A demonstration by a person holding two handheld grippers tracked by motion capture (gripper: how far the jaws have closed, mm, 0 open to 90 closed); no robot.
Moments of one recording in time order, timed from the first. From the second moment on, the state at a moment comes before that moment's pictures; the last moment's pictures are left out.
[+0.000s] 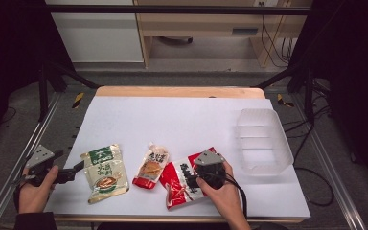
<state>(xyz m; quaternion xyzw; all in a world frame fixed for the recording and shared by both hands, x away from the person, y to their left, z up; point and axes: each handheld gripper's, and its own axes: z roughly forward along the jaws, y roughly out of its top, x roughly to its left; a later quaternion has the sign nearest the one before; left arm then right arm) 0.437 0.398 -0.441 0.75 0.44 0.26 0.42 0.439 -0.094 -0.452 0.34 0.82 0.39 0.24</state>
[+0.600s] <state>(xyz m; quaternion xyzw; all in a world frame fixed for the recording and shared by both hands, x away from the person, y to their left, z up) 0.464 0.383 -0.452 0.80 0.40 0.24 0.37 0.434 -0.091 -0.460 0.34 0.83 0.37 0.23</state>
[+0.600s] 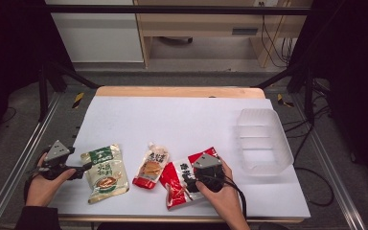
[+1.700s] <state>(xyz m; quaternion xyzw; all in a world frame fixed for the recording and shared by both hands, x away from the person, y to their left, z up) 0.462 0.377 -0.458 0.83 0.38 0.17 0.36 0.436 -0.088 -0.461 0.34 0.84 0.35 0.23</state>
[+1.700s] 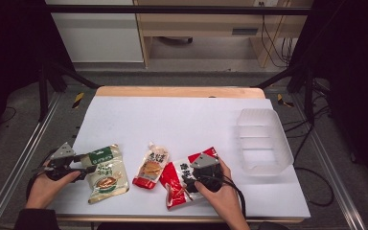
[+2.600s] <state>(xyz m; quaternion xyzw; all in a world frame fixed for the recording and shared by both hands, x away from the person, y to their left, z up) 0.463 0.377 -0.457 0.85 0.38 0.18 0.33 0.436 -0.087 -0.463 0.33 0.85 0.34 0.23</state>
